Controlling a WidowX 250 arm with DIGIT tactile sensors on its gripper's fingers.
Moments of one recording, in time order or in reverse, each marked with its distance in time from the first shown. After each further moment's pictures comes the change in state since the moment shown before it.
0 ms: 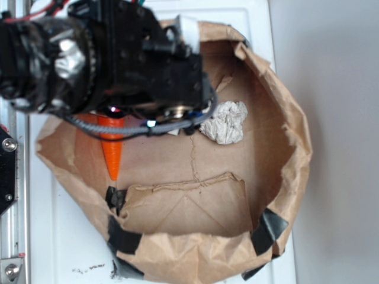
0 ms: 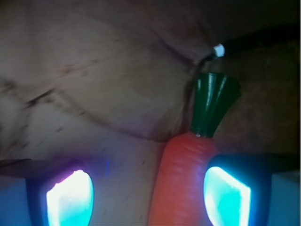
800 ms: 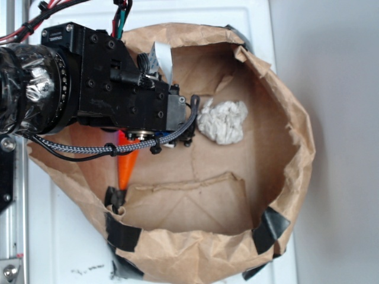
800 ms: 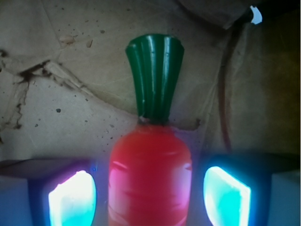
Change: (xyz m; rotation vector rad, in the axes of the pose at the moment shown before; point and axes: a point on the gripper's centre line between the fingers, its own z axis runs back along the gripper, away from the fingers) arm -0.005 0.003 -0.021 -0.086 -0.030 -0.057
